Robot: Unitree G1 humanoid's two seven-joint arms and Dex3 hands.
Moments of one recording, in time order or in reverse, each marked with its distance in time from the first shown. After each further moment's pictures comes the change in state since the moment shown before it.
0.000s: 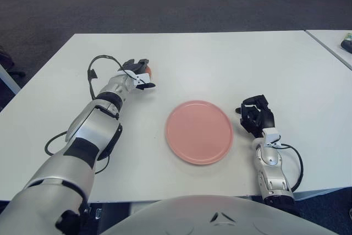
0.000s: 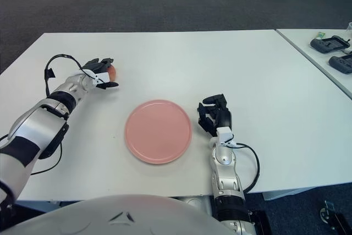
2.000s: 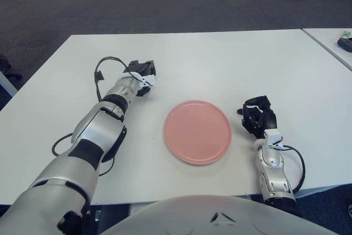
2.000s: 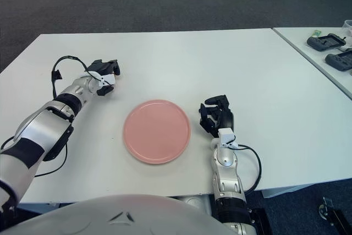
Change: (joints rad) left arm 0.012 -0.027 0.025 -0.004 -0.004 -0.009 0.061; right arm 0.014 0.003 -0.010 -0.025 -0.003 0.015 -0.005
